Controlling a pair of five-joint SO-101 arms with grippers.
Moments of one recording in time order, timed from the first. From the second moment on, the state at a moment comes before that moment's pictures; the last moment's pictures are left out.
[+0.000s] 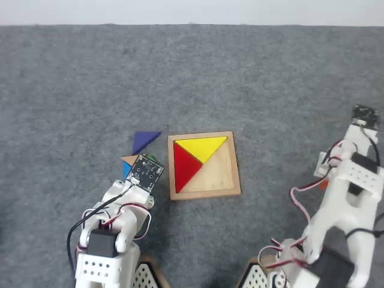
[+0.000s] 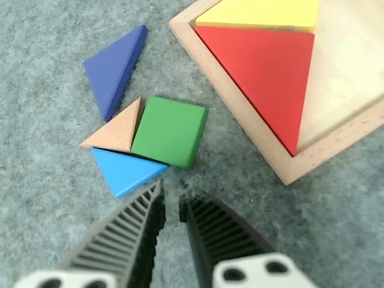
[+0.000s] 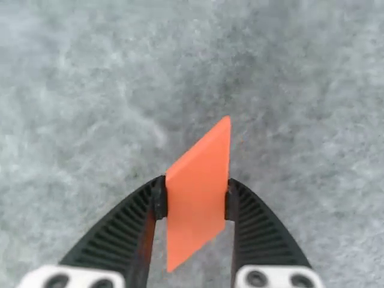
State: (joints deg) left arm 1.3 -103.1 96.9 72.0 -16.4; right arm 25.8 -21.3 48.2 49.4 11.6
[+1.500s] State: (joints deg) left arm 1.4 -103.1 96.9 72.0 -16.4; right arm 18.1 -7.2 50.0 42.1 18.0
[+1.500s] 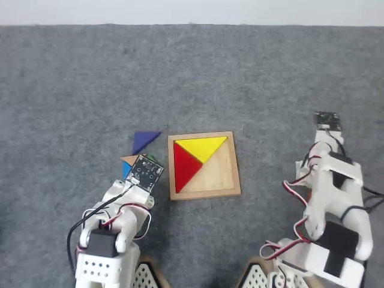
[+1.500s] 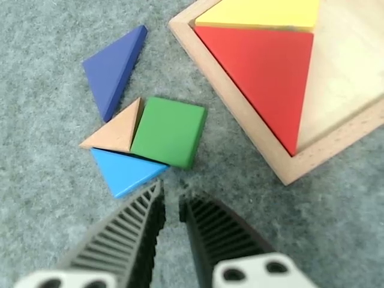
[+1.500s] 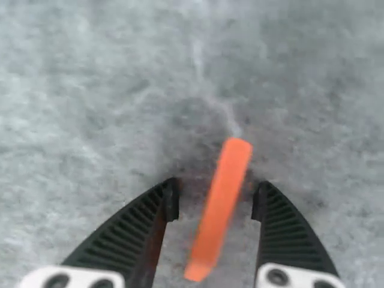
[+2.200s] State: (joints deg) left arm 1.4 -103.1 96.9 72.0 -16.4; right arm 15.1 -25.9 59.5 49.8 15.8
